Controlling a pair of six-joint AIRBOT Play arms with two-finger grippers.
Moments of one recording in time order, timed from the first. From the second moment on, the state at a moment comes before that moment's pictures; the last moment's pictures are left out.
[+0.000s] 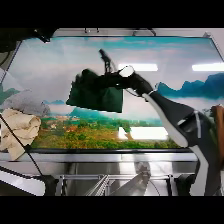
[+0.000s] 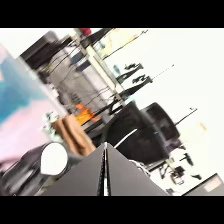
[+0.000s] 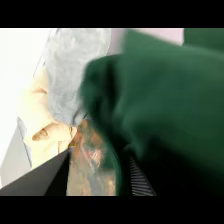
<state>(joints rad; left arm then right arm) 0.16 -1.76 1.99 -0.05 -1.58 -1.14 0.58 -2.11 1.92 -0.34 0.84 1.13</state>
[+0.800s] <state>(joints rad) 0.17 -1.66 1.84 0.14 -1.75 -1.13 0.20 -1.87 1.87 -0.46 1.52 1.29</state>
